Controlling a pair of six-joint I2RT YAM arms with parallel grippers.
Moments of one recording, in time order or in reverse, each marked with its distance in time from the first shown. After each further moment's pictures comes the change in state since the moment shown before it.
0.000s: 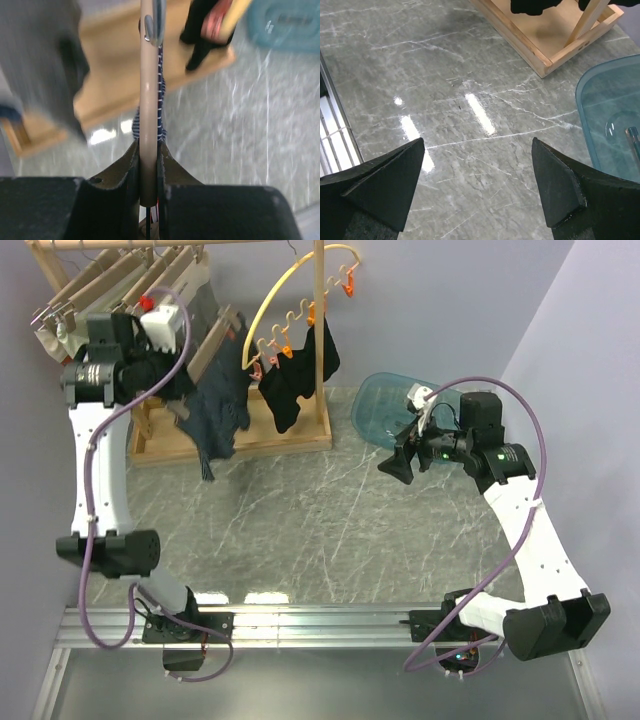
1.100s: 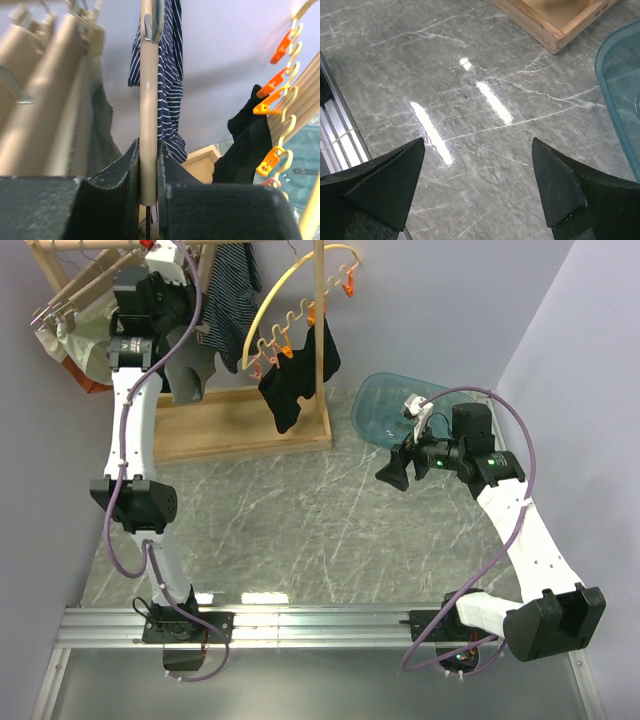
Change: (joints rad) left arm -0.056 0.380 0.313 0.699 -0.062 -0.167; right arm 0.000 -0.007 -0.122 0.063 0.031 0.090
